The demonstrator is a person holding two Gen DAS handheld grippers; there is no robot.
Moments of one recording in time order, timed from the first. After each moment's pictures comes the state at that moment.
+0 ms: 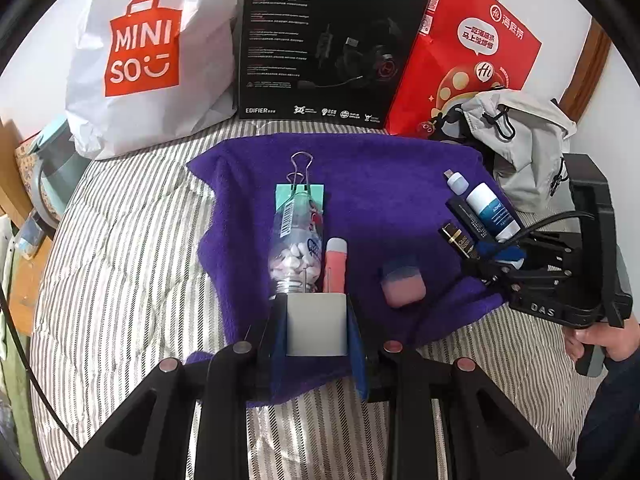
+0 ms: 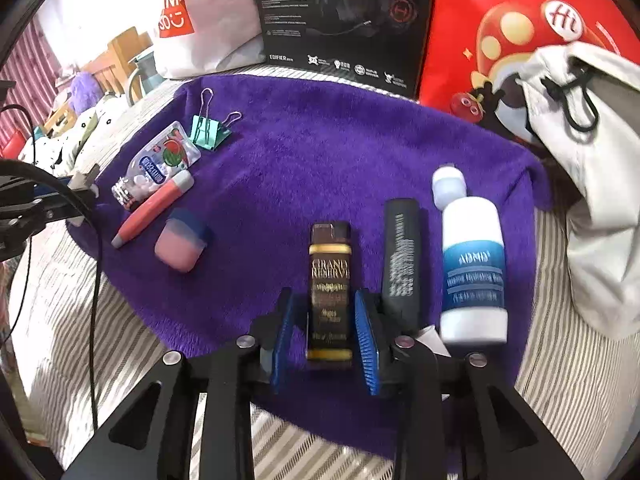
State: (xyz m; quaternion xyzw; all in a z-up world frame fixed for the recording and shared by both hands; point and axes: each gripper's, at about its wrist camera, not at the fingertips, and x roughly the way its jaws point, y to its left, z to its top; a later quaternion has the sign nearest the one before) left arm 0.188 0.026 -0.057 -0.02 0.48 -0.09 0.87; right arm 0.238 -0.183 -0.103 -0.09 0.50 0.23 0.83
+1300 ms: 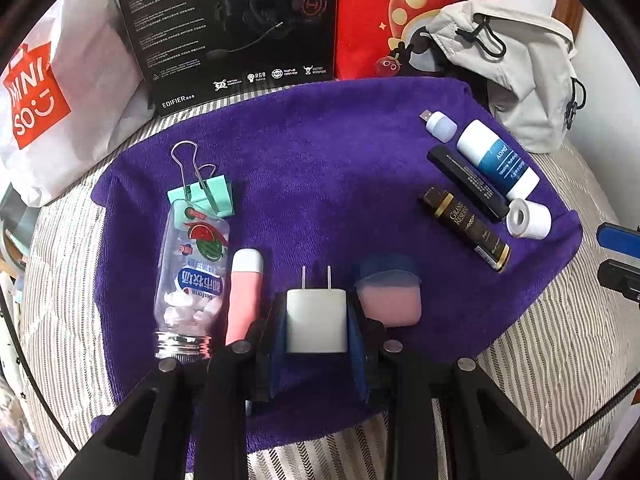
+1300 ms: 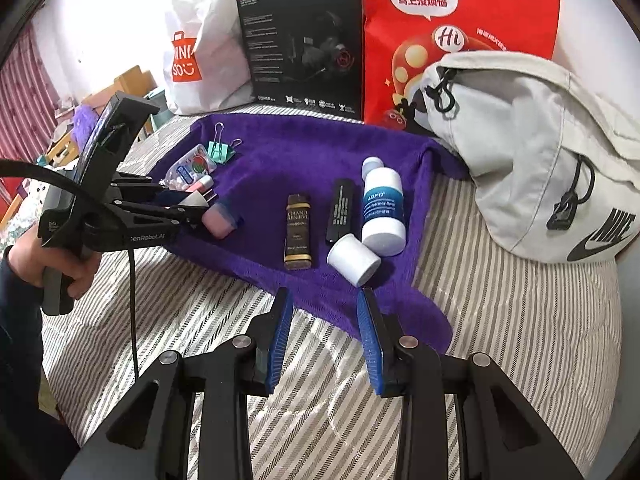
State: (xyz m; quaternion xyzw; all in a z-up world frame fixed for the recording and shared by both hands) left arm 0.226 -0.045 -0.099 0.08 0.52 -0.10 0.84; right arm 0.159 -0.249 -0.055 -0.06 0.45 0.21 0.86
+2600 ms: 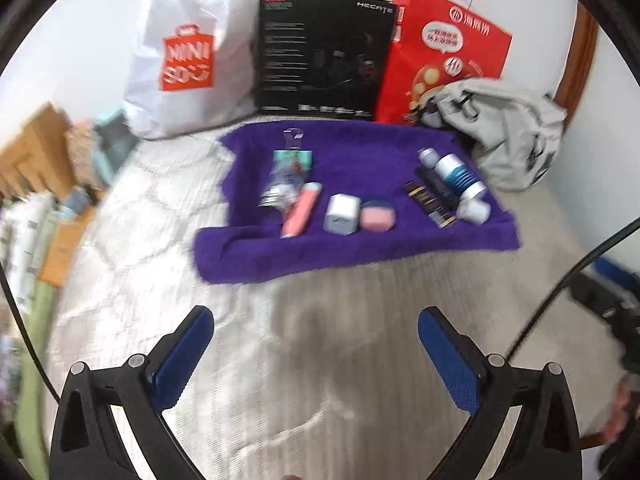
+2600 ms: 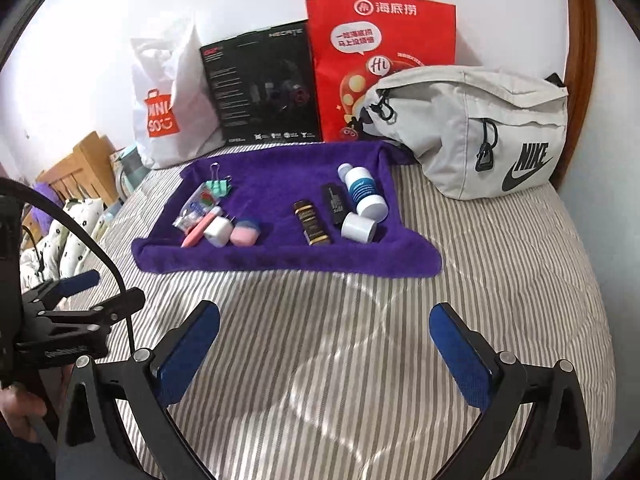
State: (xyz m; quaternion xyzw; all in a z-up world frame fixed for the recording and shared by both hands) left arm 0.073 -0.002 -0.035 0.00 0.45 -0.01 0.89; right arm 0.054 -0.226 -0.012 0.03 0.42 0.07 0.91
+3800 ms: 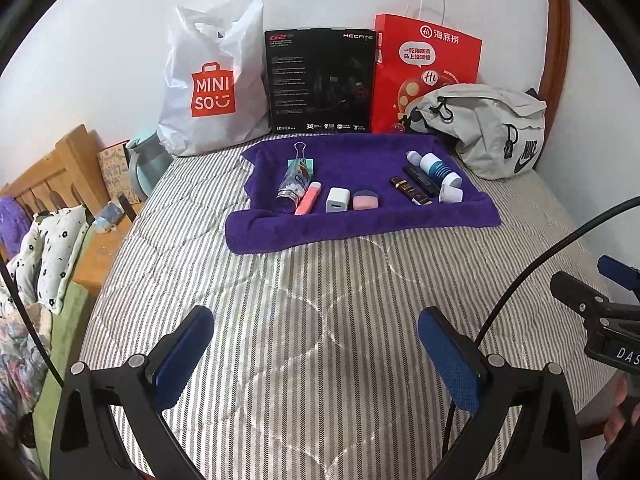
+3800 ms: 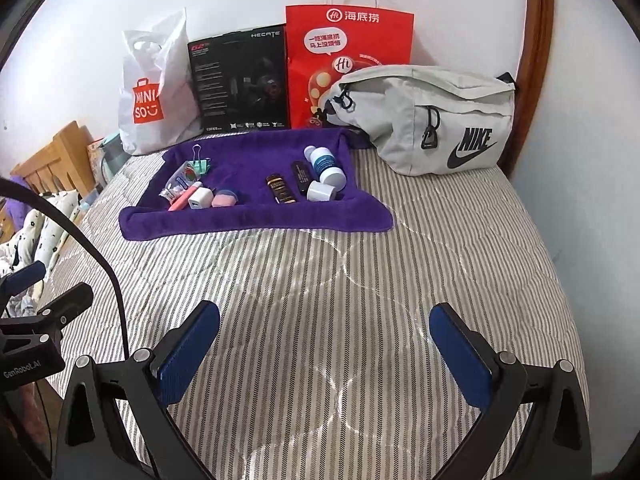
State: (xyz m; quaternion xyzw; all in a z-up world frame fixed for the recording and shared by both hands) left arm -0.007 -0.018 -0.001 0.02 0.41 0.00 0.91; right arm -0.011 -0.234 -0.006 0.01 0.42 0.01 0.91
